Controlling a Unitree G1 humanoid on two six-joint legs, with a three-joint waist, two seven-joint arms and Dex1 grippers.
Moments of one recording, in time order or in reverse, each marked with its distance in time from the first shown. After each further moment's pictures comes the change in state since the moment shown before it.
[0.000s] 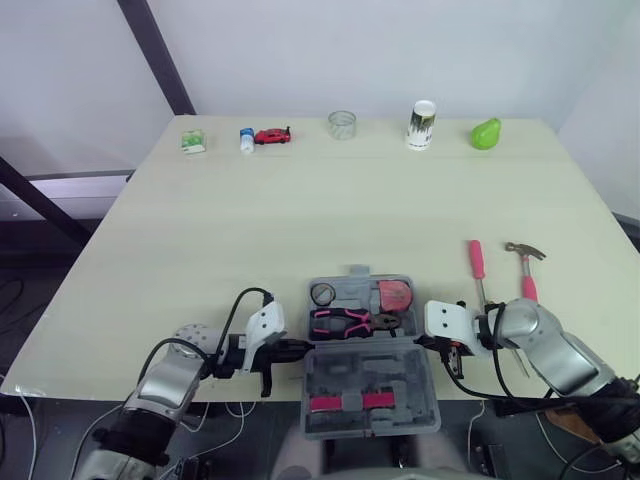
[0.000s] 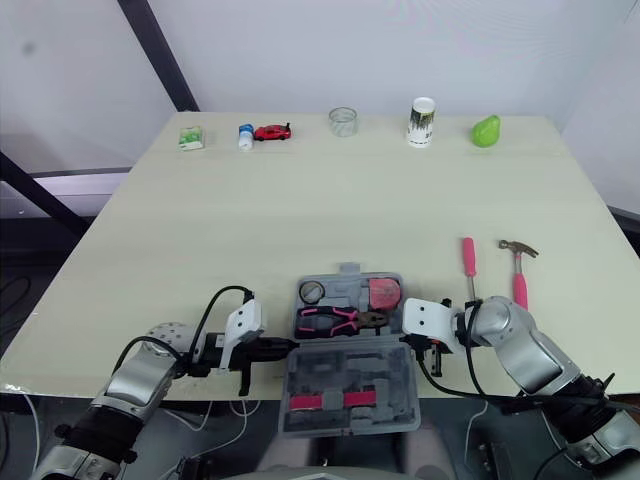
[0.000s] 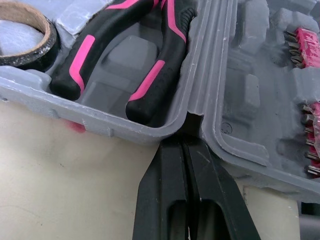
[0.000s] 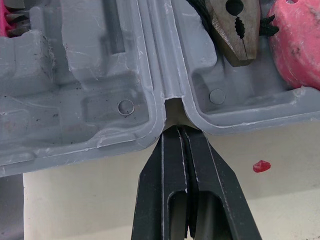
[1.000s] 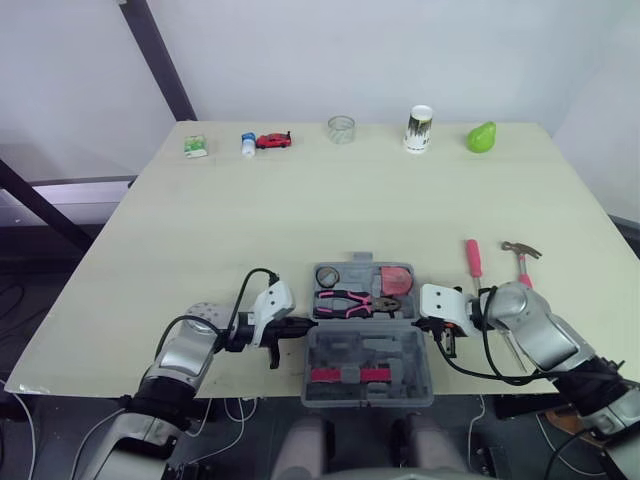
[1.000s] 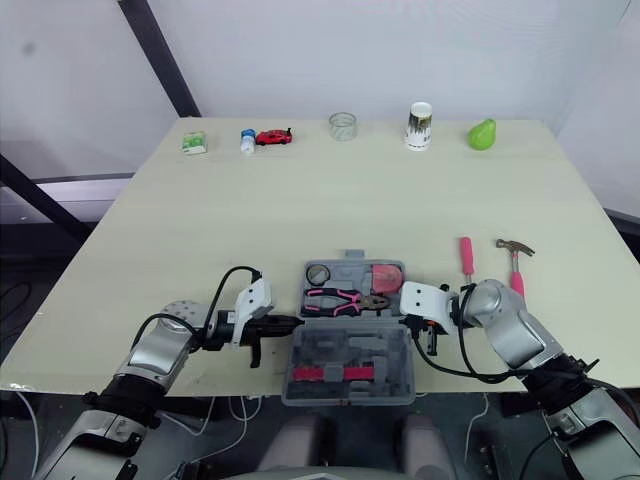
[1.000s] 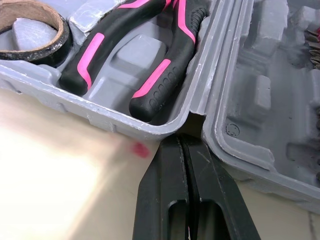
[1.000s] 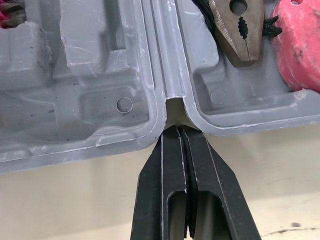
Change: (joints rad) left arm -0.171 -0.068 0.002 0.174 0.076 -0.013 0.002; right arm -0.120 0.087 -0.015 0.197 -0.057 -0.059 0.018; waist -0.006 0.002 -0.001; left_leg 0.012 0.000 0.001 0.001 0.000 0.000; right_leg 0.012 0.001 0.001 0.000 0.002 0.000
